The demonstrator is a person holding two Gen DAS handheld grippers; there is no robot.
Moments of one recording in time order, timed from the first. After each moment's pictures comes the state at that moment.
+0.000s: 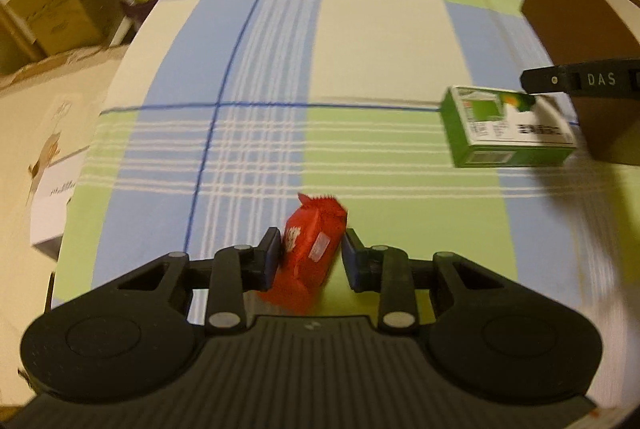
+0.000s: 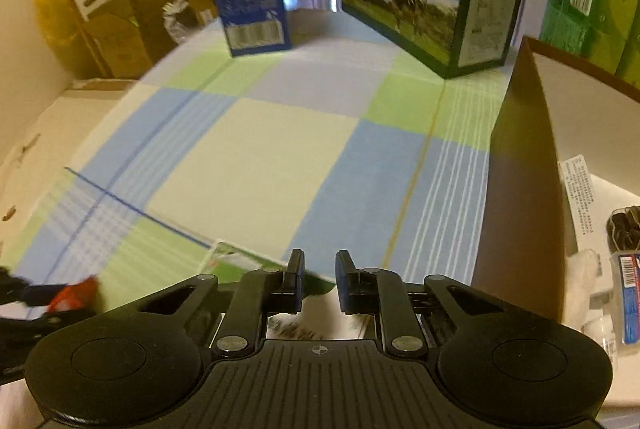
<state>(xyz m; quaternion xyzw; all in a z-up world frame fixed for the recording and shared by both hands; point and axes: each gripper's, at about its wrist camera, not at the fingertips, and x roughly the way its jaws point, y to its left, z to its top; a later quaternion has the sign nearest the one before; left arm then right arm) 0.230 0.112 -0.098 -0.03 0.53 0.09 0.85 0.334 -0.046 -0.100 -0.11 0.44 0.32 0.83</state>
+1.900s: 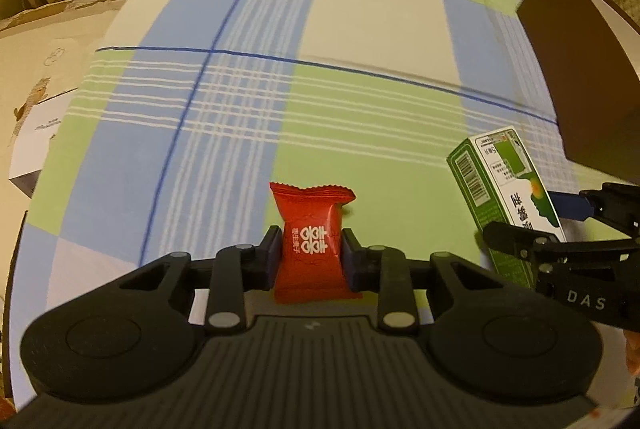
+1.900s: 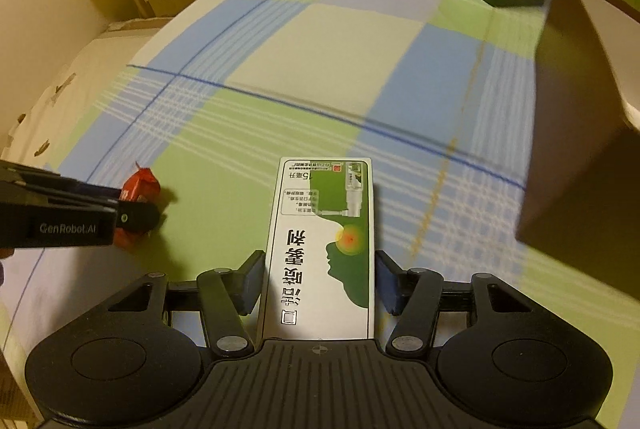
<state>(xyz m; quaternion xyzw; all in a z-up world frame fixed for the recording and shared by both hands) 0.206 0.098 -0.096 -0.10 0.54 0.08 0.83 0.241 -0.069 -0.118 -0.14 0.49 0.36 0.78</state>
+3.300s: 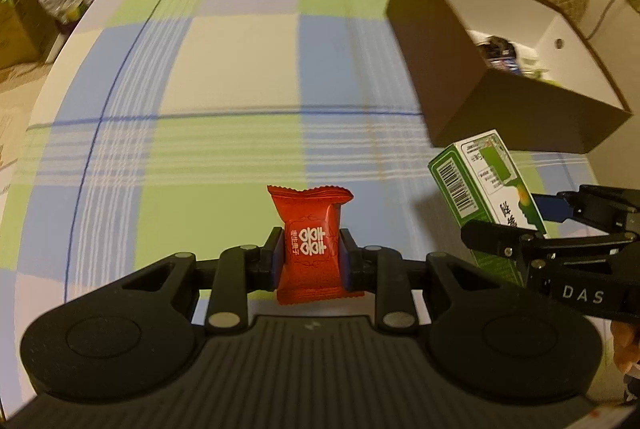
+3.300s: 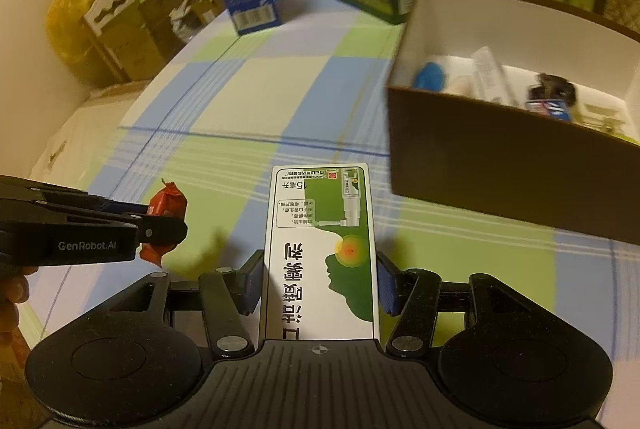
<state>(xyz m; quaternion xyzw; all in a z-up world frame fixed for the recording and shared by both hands) 0.204 -0.003 -0.037 -0.06 0.51 -0.01 0.86 0.223 -0.178 -0.056 -0.05 0.47 0.32 0.82</state>
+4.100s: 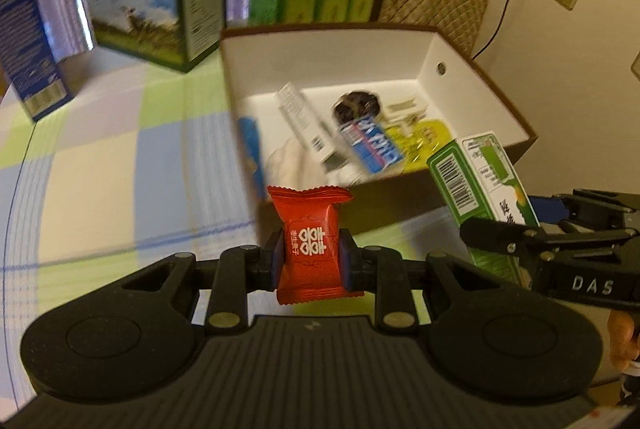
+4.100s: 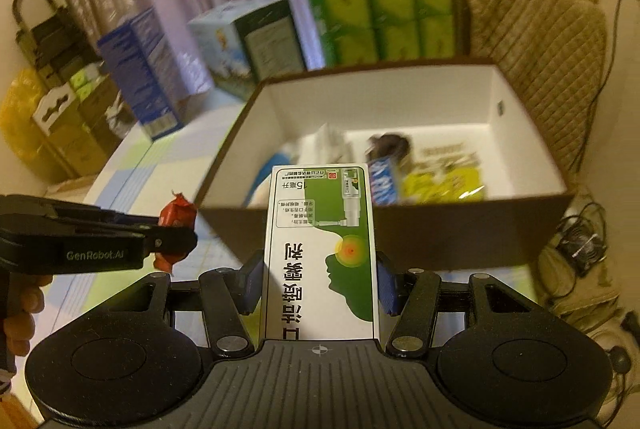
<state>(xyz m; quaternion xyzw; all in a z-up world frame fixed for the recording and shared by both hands) 0.275 -0.143 0.018 0.00 0.45 -0.13 0.89 0.267 -0.322 0.014 0.03 0.40 0.23 0.89</state>
